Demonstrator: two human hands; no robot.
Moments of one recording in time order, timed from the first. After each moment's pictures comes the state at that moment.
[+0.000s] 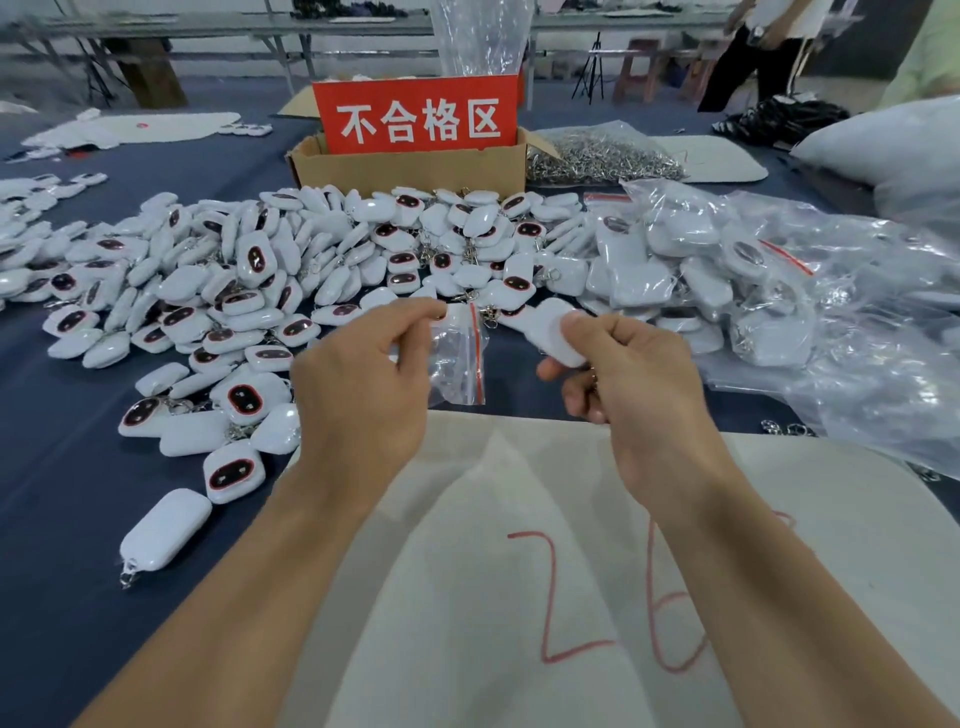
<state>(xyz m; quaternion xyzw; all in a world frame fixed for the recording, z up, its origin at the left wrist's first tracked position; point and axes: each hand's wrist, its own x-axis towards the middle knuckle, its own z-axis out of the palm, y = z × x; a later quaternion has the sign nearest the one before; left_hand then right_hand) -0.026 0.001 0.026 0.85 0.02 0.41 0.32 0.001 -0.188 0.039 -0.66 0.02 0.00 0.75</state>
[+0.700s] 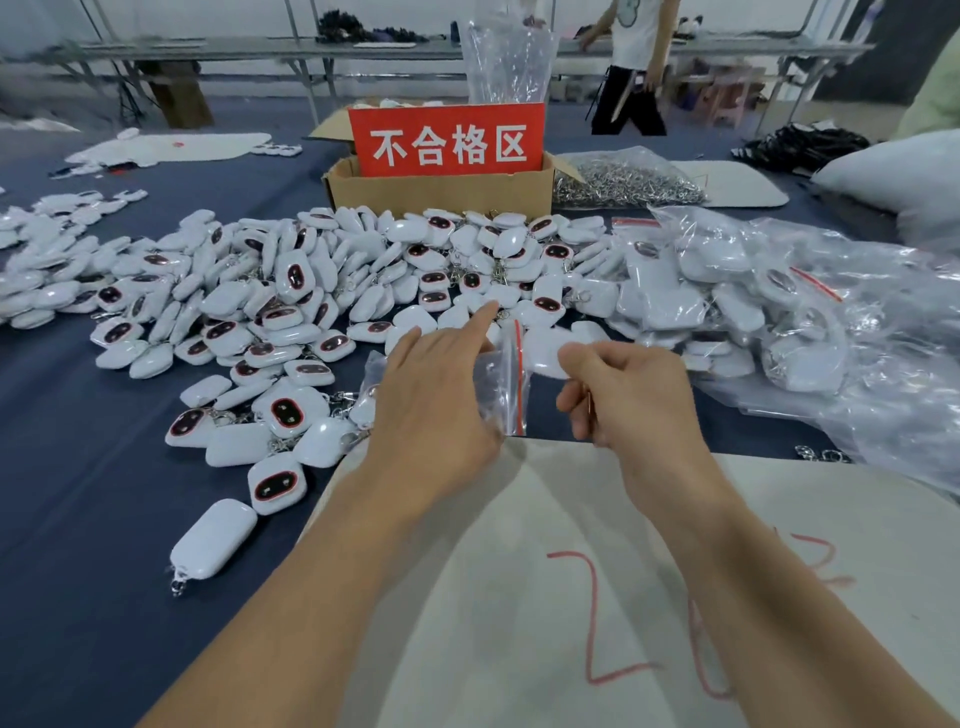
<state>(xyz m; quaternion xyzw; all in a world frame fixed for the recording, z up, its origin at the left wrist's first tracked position) -0.008 0.008 0.013 0.95 -0.05 0.22 0.21 0.008 -0.169 0.030 -0.76 0.01 -0.03 0.64</state>
